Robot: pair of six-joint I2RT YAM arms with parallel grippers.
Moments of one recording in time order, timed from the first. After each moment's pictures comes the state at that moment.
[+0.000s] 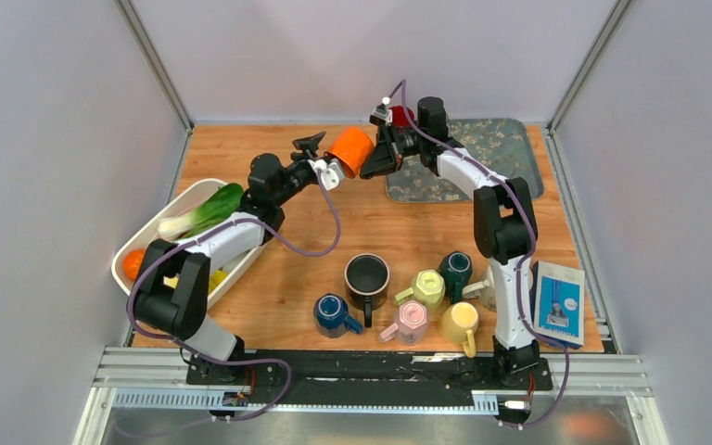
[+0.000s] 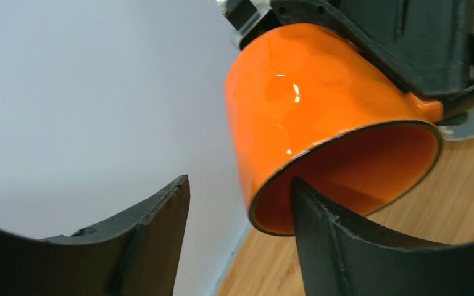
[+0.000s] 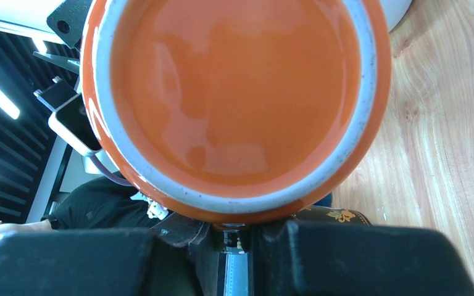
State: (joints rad) left arm -0.37 1.53 0.88 0.69 0.44 0.86; right arm 0.32 2.26 1.82 0.23 -1.54 1.04
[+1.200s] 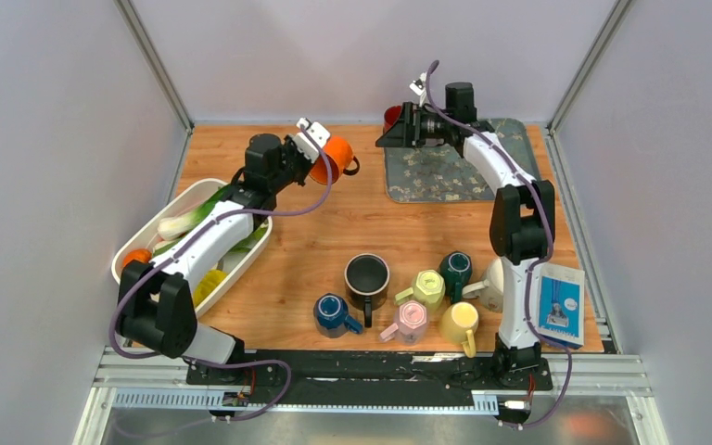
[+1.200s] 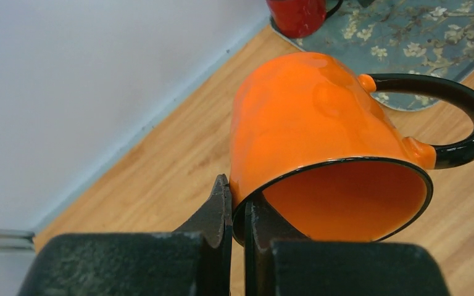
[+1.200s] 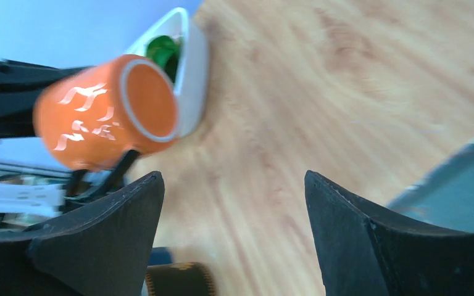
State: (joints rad) left arm -0.37 1.44 1.06 0.14 0.16 0.47; right arm 0.20 2.20 1.93 -0.19 -1.09 0.42
